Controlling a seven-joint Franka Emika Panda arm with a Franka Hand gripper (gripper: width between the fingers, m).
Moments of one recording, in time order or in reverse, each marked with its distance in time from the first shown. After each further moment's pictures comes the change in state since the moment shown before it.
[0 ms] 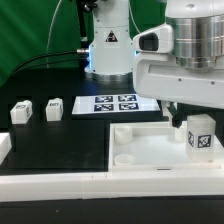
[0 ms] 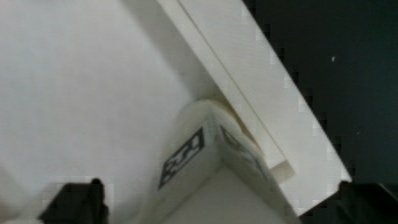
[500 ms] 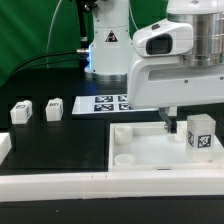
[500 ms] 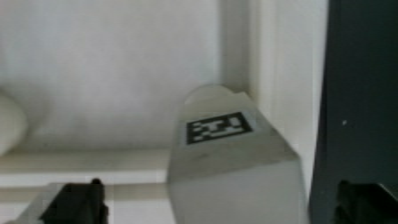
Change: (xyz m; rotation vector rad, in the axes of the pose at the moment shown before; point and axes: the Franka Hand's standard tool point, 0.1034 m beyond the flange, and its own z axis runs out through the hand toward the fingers) arm 0.005 0.003 -0.003 -0.027 0.012 -0.595
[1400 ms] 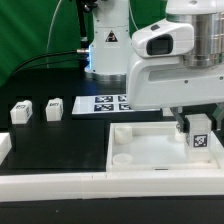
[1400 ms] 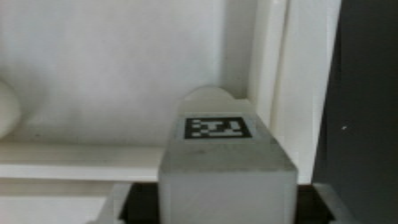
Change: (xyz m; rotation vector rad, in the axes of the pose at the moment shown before) arm 0.000 0.000 0.000 0.003 0.001 0.053
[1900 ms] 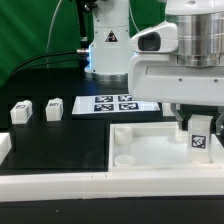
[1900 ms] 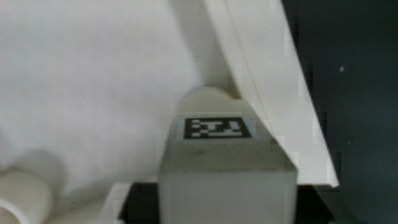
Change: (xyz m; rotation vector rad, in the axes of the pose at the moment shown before) arm 0.001 -0.001 0.001 0.029 0.024 0.581
